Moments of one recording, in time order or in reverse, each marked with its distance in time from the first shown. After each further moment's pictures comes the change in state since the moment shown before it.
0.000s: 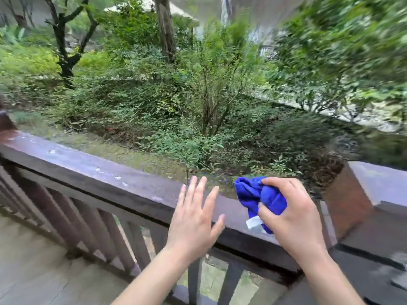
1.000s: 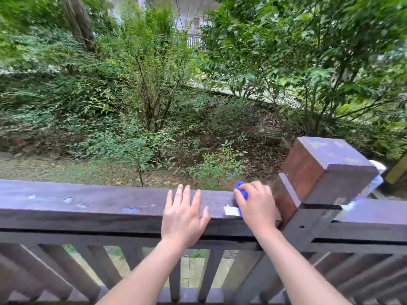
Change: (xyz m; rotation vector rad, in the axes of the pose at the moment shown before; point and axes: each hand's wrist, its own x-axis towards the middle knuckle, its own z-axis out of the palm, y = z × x) left_hand 0.028 -0.014 0.067 -0.002 -0.123 0.145; right_hand -0.021 0.059 0.059 -0.526 0.084 0.333
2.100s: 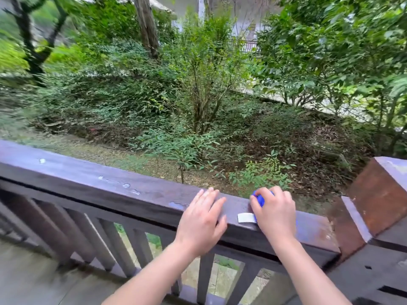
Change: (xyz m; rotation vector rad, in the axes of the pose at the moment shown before) left_hand -0.026 -0.050 -0.033 -0.165 0.138 0.097; right_hand 0.010 -0.059 0.037 -0.036 -0.015 -0.122
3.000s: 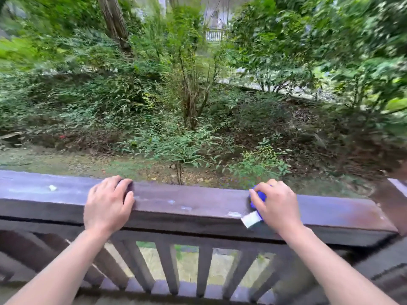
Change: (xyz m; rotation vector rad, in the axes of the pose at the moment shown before) left_hand -0.045 -0.350 -0.091 0.232 0.038 -0.352; right_hand -0.007 -0.137 0.047 -0.056 -0.009 -0.090
